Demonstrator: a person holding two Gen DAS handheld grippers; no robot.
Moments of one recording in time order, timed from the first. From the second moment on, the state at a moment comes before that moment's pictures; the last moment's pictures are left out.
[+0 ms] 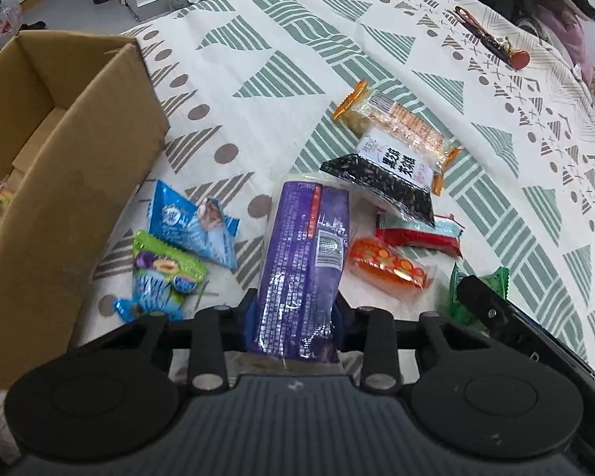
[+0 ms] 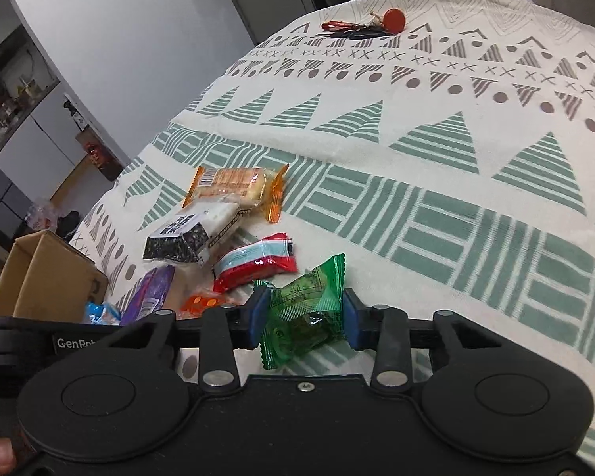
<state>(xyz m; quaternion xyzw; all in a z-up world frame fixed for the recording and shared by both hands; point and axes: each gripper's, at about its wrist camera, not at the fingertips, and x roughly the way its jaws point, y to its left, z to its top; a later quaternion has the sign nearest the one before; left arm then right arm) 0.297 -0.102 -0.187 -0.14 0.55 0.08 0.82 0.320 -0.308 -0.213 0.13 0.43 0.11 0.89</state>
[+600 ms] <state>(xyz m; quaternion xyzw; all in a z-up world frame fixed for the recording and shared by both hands) 0.234 -0.075 -0.134 -0.18 0.50 0.07 0.84 0.262 -0.282 -0.160 0.14 0.38 0.11 0.91</state>
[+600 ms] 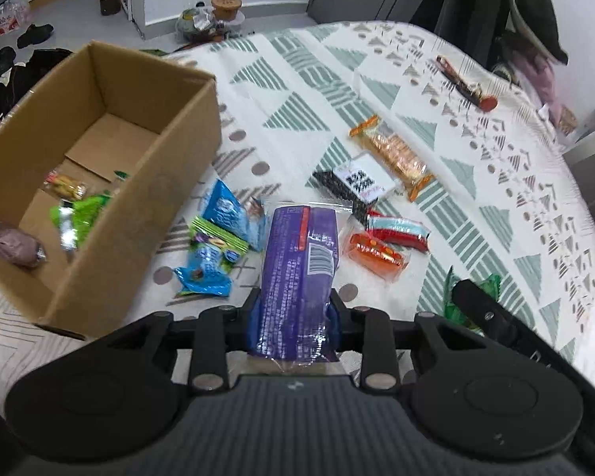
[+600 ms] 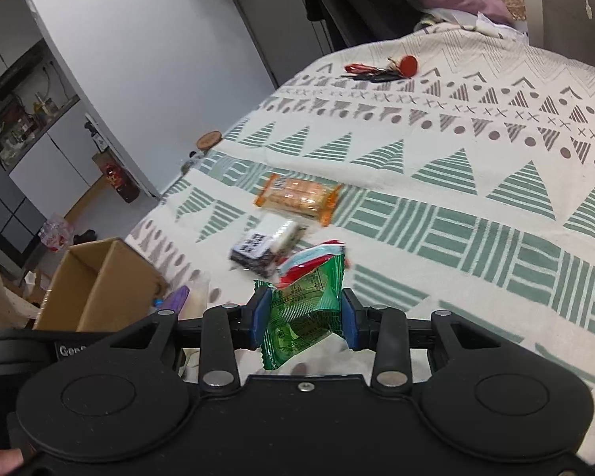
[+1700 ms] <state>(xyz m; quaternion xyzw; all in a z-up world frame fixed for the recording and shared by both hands) 0.207 0.062 -0.072 -0.22 0.43 0.10 0.87 0.252 -0.159 -0.107 0.12 0.35 0.19 0.91</state>
